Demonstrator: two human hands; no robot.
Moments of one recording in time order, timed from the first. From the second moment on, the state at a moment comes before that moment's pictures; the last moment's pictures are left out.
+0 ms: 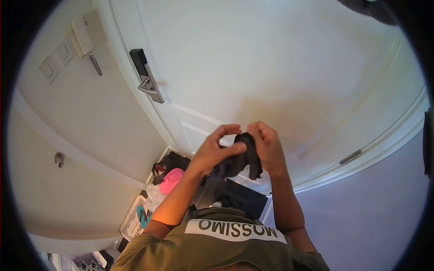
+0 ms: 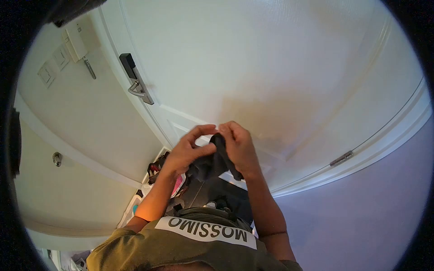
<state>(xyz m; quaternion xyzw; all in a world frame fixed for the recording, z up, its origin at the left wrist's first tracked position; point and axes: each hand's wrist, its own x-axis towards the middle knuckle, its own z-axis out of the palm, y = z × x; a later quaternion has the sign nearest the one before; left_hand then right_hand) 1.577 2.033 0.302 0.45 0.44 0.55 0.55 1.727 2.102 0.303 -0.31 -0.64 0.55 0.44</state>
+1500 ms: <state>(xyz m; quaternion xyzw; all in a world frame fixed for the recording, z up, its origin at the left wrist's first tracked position) 1.592 2.015 0.309 0.33 0.38 0.63 0.59 1.731 2.076 0.318 -0.32 -0.77 0.20 0.52</state>
